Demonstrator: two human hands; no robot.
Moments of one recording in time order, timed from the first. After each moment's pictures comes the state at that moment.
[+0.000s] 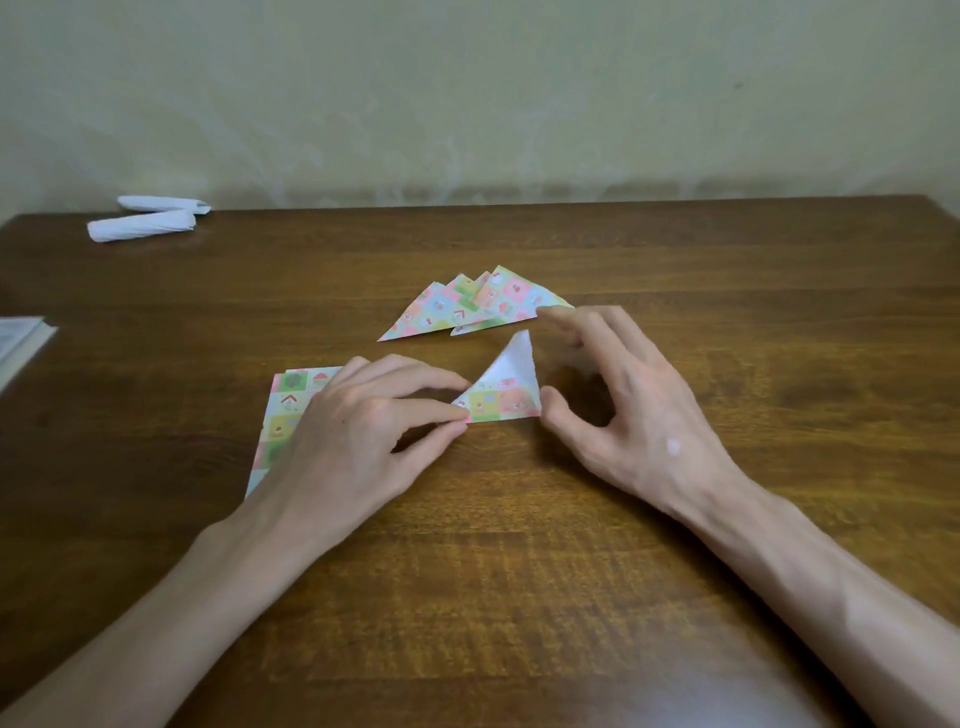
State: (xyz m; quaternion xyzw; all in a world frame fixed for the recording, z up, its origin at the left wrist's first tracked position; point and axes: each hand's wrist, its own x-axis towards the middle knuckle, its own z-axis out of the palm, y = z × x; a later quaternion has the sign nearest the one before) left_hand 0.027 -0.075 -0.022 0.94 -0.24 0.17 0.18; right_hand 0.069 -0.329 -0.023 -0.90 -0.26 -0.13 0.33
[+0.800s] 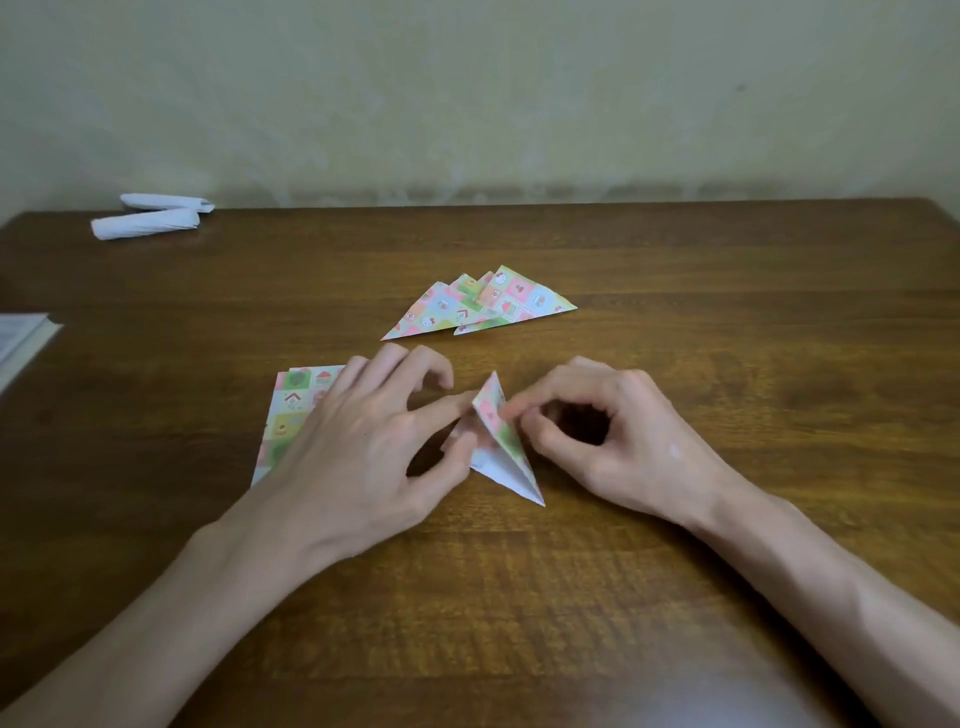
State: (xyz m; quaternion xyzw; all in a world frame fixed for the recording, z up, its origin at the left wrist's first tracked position) left_hand 0.013 -0.080 -0.009 0.96 -0.22 0.10 0.12; right_hand 0.062 -0.323 -0.018 -0.85 -0.33 -0.02 0.40
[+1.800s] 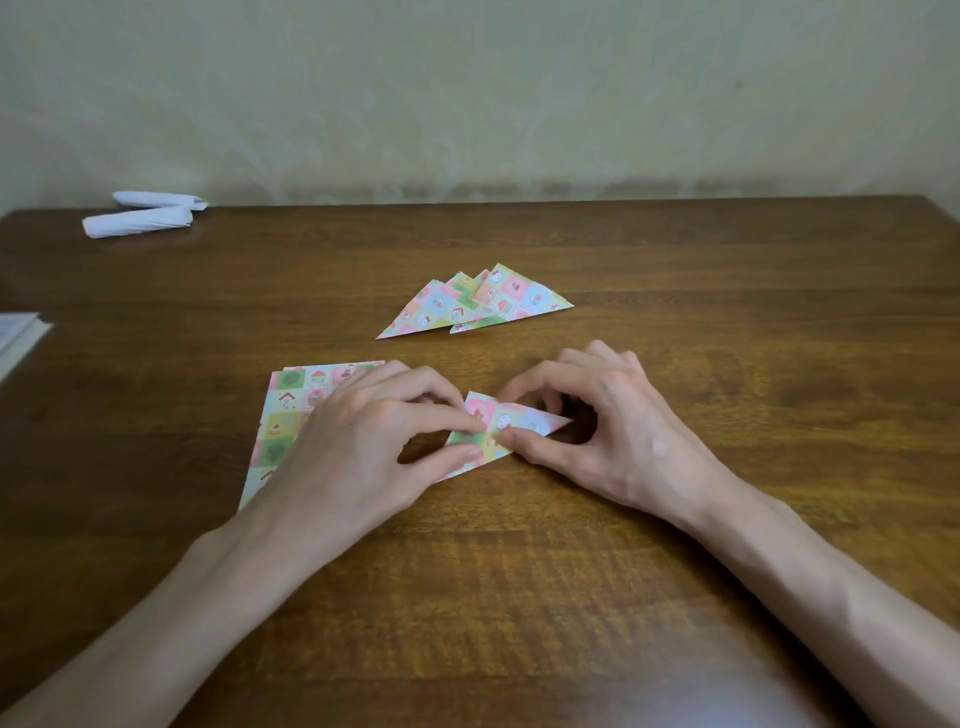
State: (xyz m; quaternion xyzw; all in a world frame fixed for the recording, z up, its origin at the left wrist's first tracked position) left_hand 0.020 -0.082 -0.020 0.94 -0.22 0.13 0.22; right_hand 0.067 -0.324 -0.028 -0.90 -0.32 -0.06 0.30
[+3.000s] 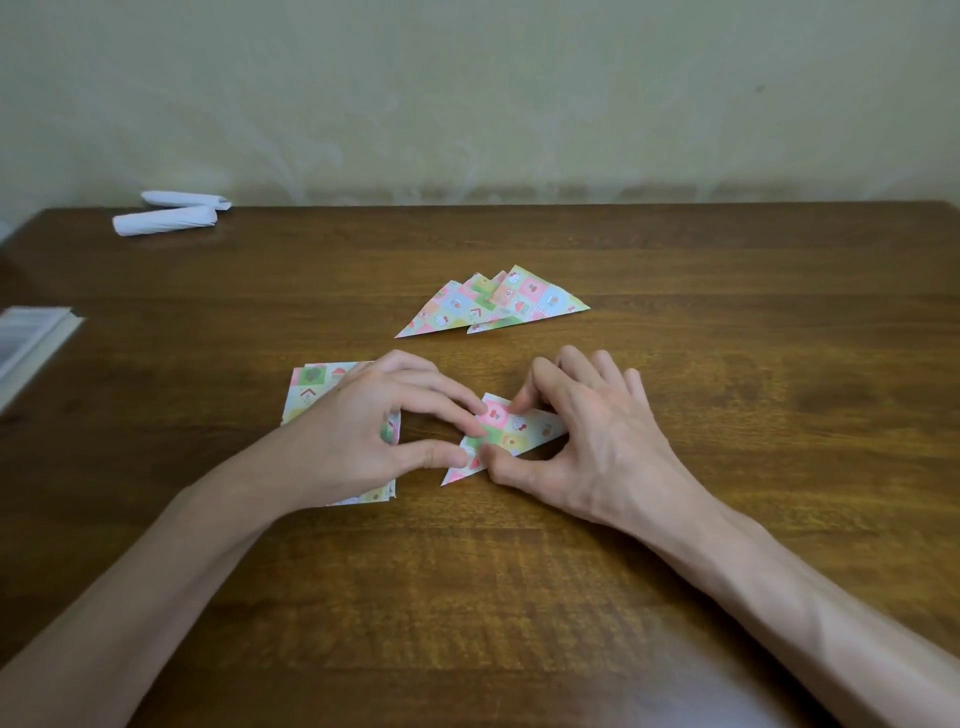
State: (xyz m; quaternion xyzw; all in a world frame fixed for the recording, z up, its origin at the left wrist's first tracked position) left_hand 0.034 -0.051 -0.008 0.92 -0.23 -0.06 0.31; right_hand 0.052 -0.291 -0.028 -0.94 -0.24 -0.05 0.22
